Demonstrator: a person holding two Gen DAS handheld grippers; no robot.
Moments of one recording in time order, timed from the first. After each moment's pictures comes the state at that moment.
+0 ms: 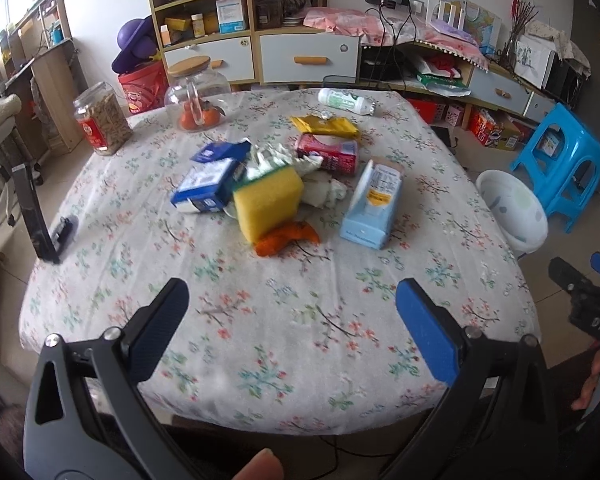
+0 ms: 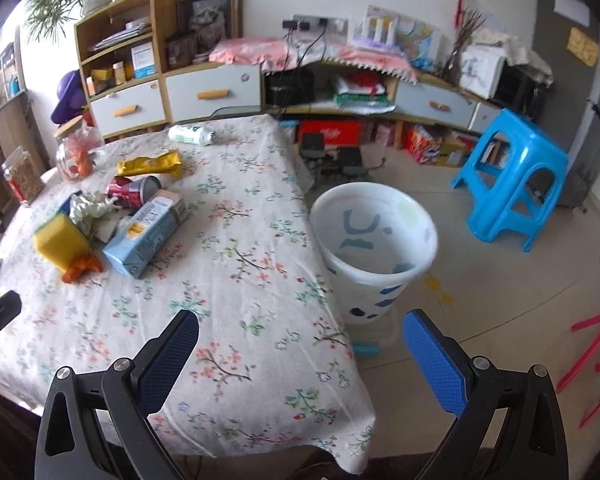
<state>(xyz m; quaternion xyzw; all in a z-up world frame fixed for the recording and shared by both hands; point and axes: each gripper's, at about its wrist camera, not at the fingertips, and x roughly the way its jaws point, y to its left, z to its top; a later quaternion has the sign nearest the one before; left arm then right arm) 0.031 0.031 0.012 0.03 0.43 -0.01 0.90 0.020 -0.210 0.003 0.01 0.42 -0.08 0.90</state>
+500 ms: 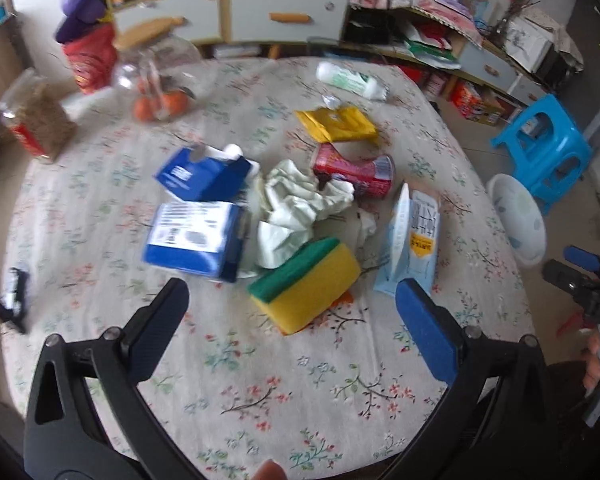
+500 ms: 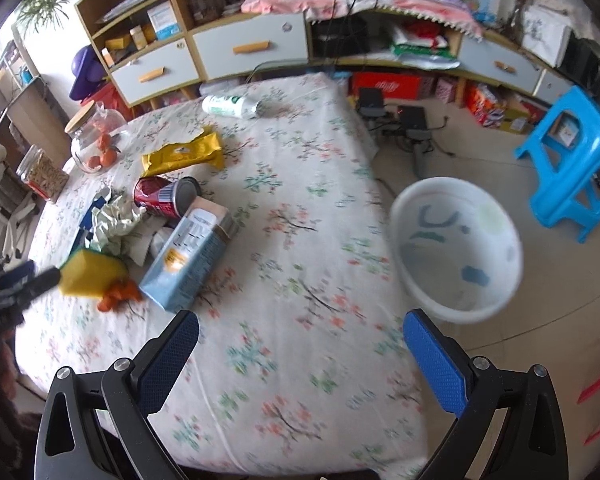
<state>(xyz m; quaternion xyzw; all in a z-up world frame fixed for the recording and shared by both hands) 0.152 0.077 -0.011 -0.01 0.53 -0.11 0.84 0.136 -0.184 -0.005 0.05 0.53 0.00 0.85</state>
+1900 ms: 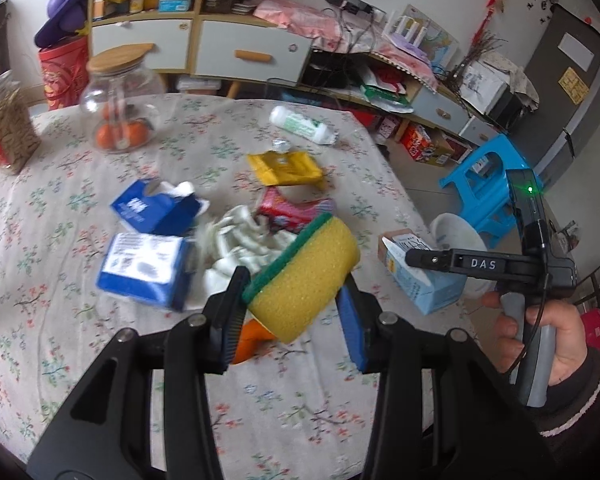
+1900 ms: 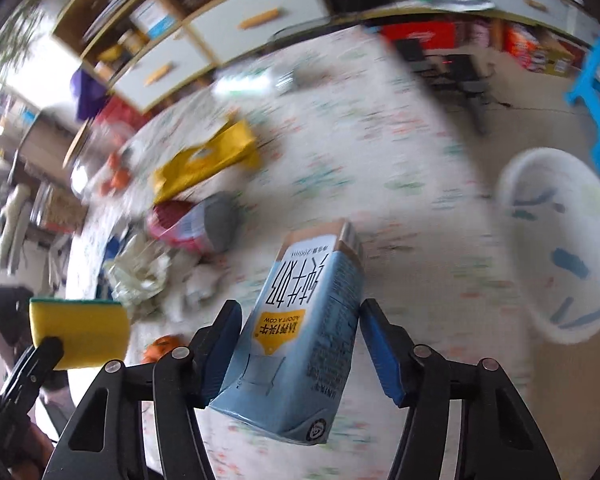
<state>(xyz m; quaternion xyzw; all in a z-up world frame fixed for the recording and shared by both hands) 0.148 0.071 0.012 -0.07 0.45 -0.18 0.87 0.198 -0.196 -0.049 0.18 0.55 0.03 0.81</state>
